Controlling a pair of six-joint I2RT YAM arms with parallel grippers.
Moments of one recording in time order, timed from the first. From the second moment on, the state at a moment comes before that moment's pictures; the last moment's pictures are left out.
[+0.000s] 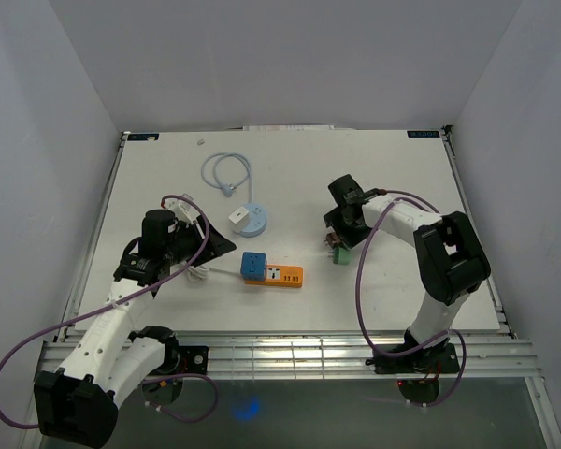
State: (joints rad) left arm -0.22 0.86 0.65 -0.42 0.42 -0.67; right arm 0.50 1.76 1.13 -0.61 0.22 1.41
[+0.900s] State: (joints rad) left arm -0.22 0.88 0.69 -0.36 0.51 -0.62; right arm 0.51 1.63 1.10 -0.48 0.35 1.23
